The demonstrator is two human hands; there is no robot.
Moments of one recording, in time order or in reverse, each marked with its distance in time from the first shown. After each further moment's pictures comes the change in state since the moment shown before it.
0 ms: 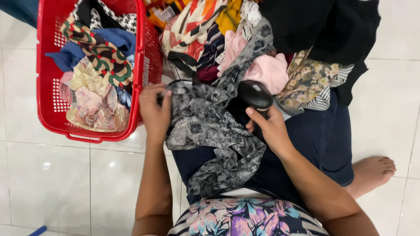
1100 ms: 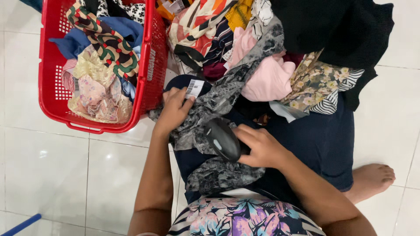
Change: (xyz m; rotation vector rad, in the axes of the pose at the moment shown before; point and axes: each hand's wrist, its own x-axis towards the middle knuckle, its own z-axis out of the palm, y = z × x) left_hand -0.010 -0.015 0.038 -0.183 -0.312 0.011; right_hand -0.025 -0.010 0.009 -0.719 -0.629 -0.753
